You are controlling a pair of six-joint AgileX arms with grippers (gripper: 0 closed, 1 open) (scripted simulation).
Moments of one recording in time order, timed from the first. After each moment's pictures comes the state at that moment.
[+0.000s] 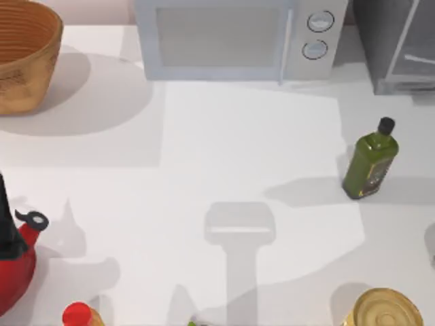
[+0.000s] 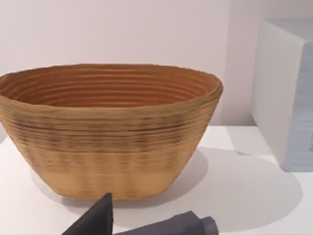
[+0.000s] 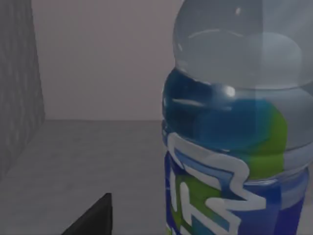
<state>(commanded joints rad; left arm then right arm) 0.00 0.00 0.00 0.00 0.00 0.00 -0.23 2.20 1.01 1.18 -0.19 0.00</state>
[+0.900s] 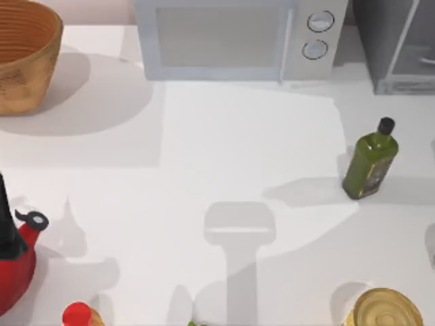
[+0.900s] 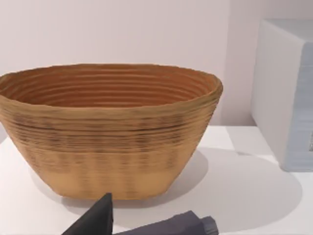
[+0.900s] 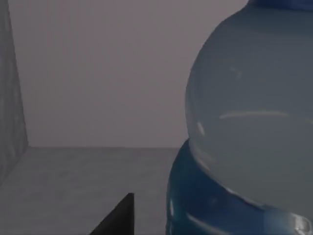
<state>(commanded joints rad) 0.00 0.00 0.00 0.00 0.00 0.00 -0.20 2.32 1.27 1.05 -0.17 0.00</state>
